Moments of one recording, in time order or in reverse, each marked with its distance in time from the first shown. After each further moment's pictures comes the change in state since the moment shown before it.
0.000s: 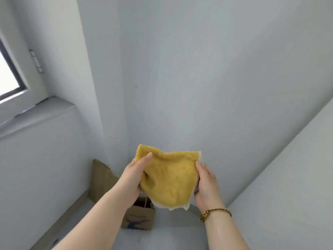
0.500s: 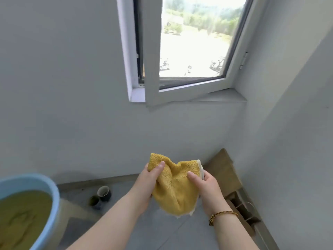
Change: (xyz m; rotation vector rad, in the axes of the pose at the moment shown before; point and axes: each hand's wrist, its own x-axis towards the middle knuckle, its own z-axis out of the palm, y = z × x) left_hand -0.281 -0.090 -0.214 -0.333 0.846 0.187; right_hand -0.204 0.171 0.167 -0.571 -1.040 0.226
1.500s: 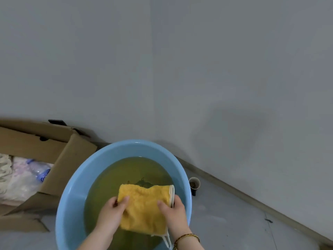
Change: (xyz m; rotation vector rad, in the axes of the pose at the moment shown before) left_hand 0.006 -0.086 -0.503 -0.043 0.980 -0.333; right_hand 0.069 0.201 0.500 -0.489 -0.604 0.373
